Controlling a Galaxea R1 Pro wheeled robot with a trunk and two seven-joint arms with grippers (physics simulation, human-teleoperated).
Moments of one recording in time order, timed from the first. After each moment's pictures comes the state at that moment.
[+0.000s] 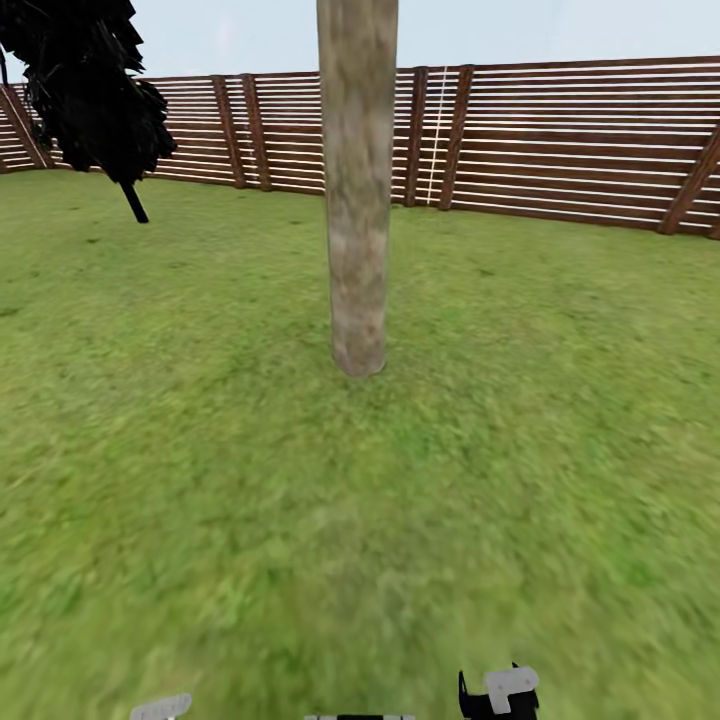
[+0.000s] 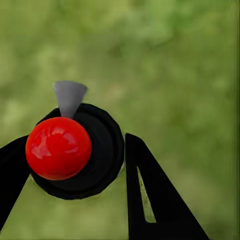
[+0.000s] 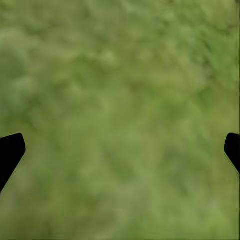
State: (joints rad) left arm -0.36 0.15 -0.23 -0.06 0.45 -0.43 -0.05; right arm -0.37 0.04 0.11 -0.09 0.22 -0.59 -0.35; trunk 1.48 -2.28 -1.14
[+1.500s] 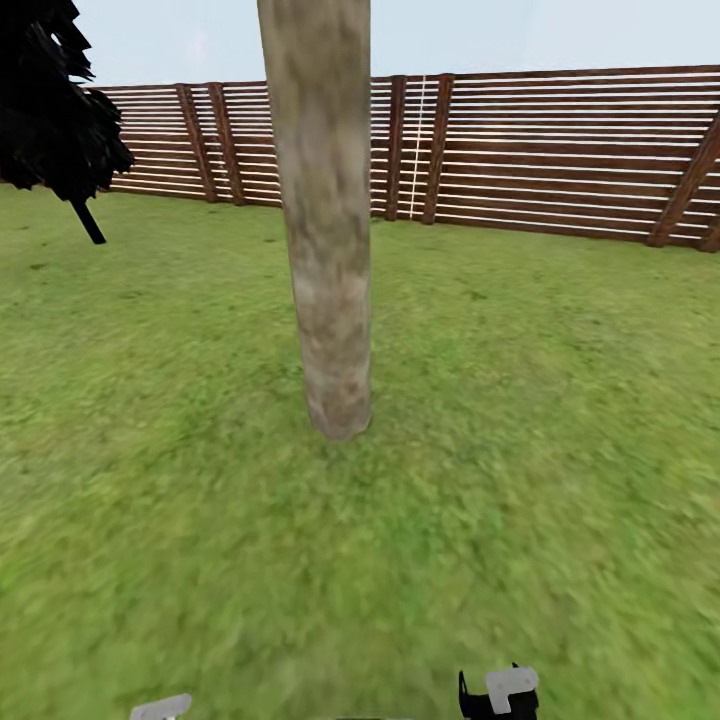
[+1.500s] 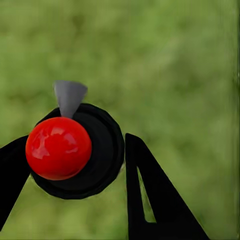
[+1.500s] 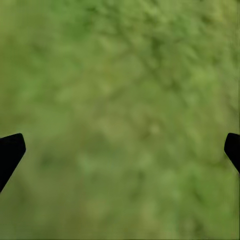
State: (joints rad) left arm -0.36 0.15 -0.23 -0.06 0.45 -0.43 -0.05; right arm -0.37 0.04 0.11 -0.09 0.22 -0.59 -0.35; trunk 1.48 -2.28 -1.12
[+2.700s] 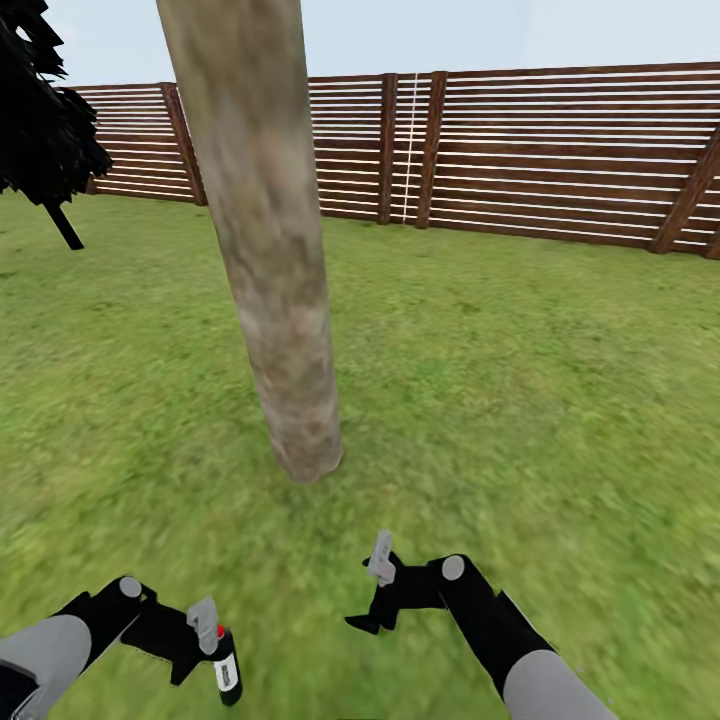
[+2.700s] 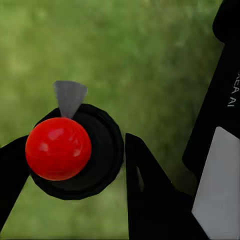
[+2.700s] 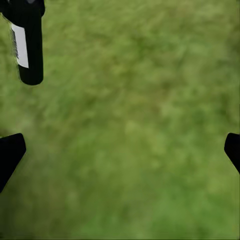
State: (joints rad) left arm -0.78 0.28 -0.39 -0.08 -0.29 -0.19 -1.11; right arm -0.57 0.10 0.19 -0.72 0.56 -0.02 0.90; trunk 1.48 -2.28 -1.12
